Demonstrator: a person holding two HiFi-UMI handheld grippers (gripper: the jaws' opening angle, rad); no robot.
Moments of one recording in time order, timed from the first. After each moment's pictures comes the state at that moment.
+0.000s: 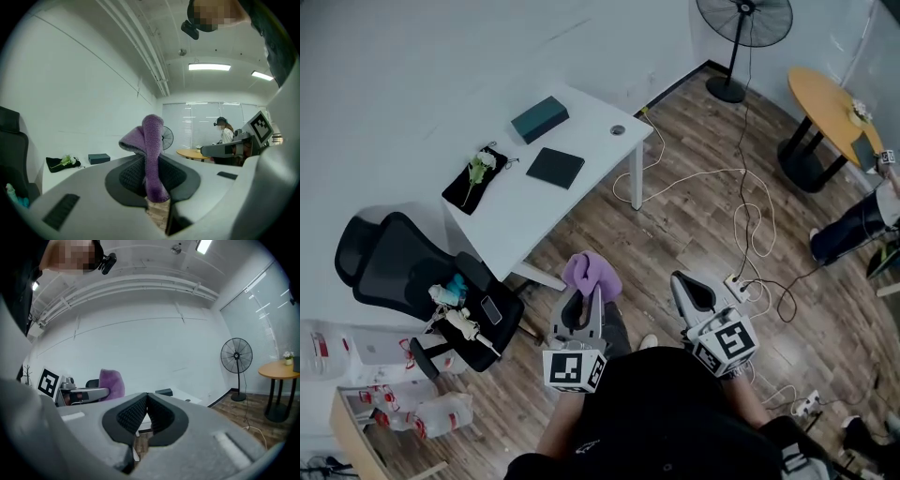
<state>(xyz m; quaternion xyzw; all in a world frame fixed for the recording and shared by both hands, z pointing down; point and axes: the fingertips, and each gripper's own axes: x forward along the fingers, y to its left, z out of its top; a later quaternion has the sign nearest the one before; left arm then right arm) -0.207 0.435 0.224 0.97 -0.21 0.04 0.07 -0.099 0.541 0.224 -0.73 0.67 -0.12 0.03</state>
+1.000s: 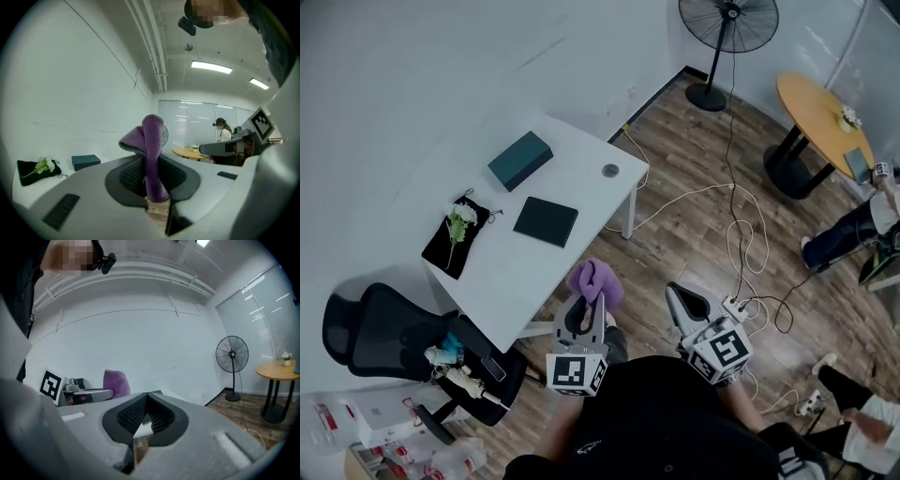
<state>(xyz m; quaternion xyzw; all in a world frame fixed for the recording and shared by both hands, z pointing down) -0.079 0.259 0.255 0.98 -0.14 0.06 0.09 0.002 0.370 0.243 -0.77 0.63 -0.14 0.02</state>
